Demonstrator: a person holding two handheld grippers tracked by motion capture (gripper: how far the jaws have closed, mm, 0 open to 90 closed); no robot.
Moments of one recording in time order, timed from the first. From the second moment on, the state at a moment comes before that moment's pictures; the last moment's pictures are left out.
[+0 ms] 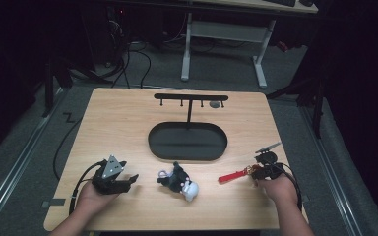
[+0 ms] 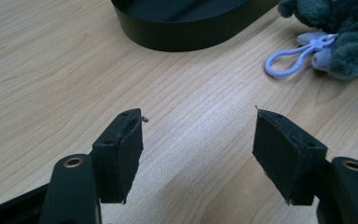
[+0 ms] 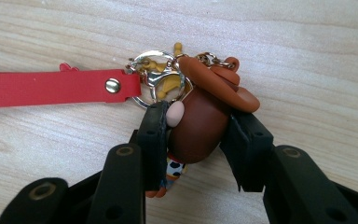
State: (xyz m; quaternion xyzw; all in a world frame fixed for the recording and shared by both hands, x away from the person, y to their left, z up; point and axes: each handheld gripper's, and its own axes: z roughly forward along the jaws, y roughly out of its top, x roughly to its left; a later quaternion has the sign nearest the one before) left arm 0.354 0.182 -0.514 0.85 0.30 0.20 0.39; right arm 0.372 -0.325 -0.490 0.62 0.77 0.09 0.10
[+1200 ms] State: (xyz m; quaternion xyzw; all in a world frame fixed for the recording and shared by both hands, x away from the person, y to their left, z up) left arm 0.352 0.180 -0.512 0.85 0.30 0.20 0.40; right arm 0.344 -0.282 -0.361 0.56 0.81 0.14 0.11
